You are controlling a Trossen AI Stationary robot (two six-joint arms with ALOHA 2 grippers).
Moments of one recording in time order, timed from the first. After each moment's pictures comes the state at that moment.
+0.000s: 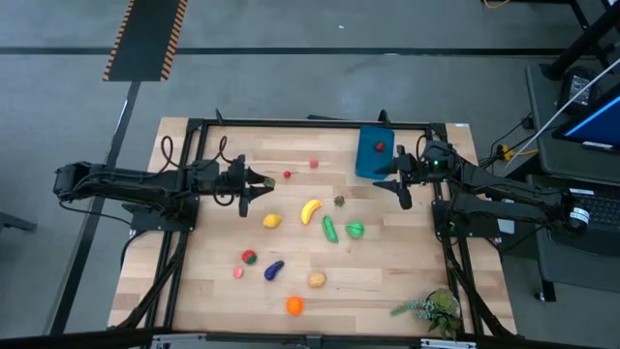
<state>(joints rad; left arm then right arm) 0.13 0.82 0.33 0.31 -0.03 -0.20 -0.47 0.71 0.39 -0.02 -0.42 -0.06</state>
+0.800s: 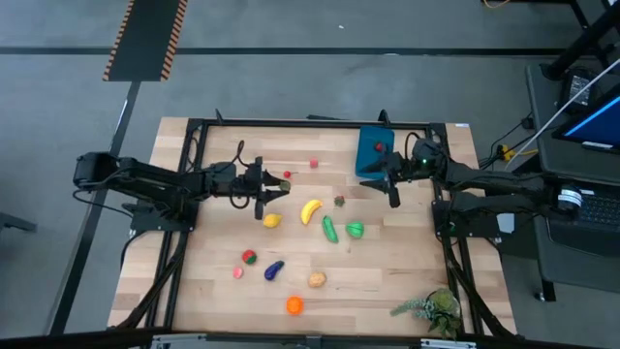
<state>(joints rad) 0.14 1.18 0.36 0.67 0.02 -0.11 -0.43 0.97 0.39 0.39 -0.51 -0.07</state>
